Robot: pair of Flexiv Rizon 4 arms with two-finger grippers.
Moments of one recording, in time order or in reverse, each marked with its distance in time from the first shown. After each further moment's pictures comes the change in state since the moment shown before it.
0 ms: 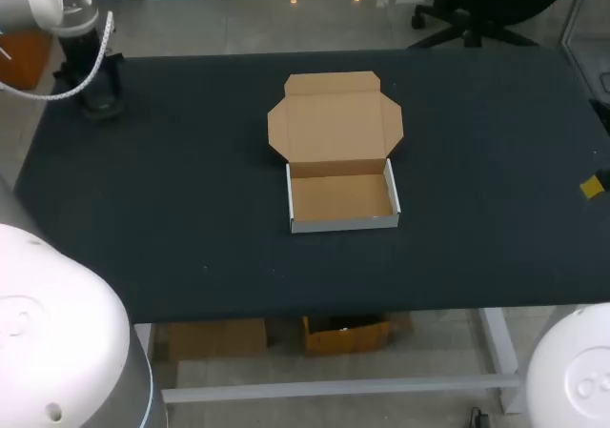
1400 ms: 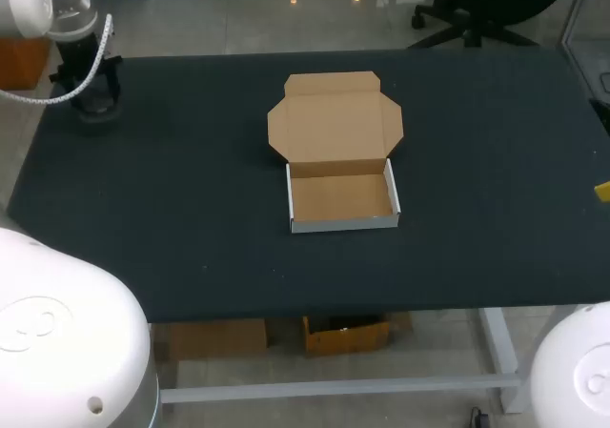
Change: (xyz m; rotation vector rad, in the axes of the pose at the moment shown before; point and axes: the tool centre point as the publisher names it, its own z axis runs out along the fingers) left arm -0.008 0.033 -0.024 0.045 0.002 0.012; right arm -0.004 0.004 -0.009 -0.125 0.068 -0.285
